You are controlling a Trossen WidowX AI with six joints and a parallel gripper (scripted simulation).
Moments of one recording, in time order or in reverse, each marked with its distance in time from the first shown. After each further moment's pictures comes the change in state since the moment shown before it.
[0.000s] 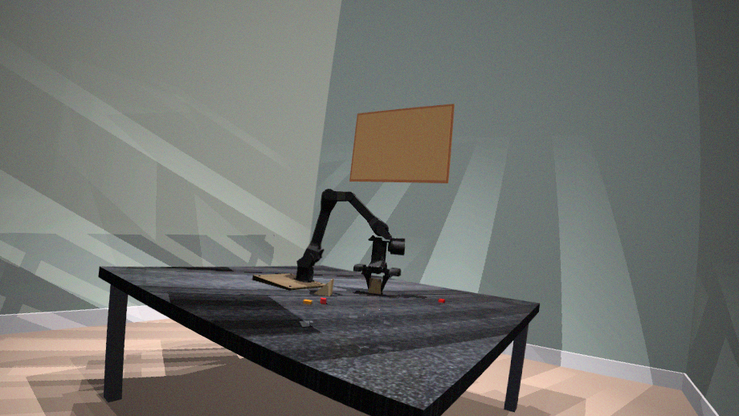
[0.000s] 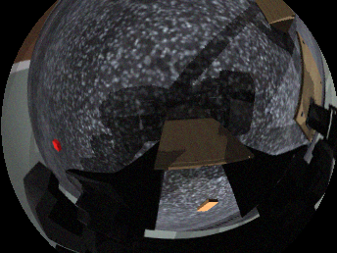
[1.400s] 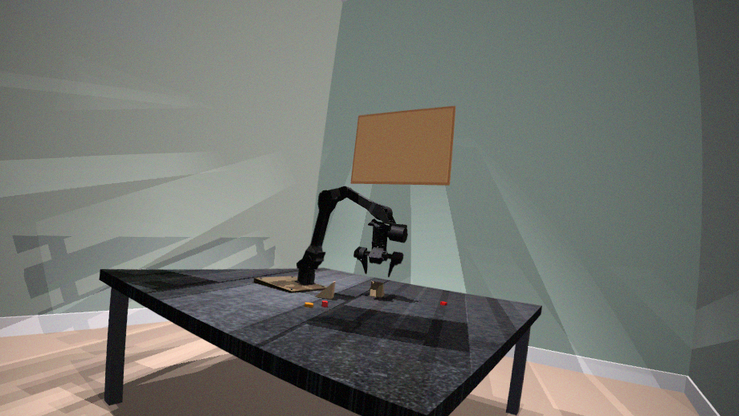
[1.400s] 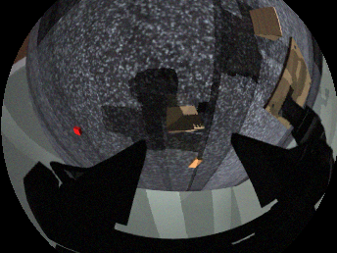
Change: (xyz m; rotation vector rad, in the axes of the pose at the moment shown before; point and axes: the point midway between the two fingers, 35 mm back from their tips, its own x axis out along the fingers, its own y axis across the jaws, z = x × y) arm -0.077 0.002 0.039 -0.007 0.297 -0.035
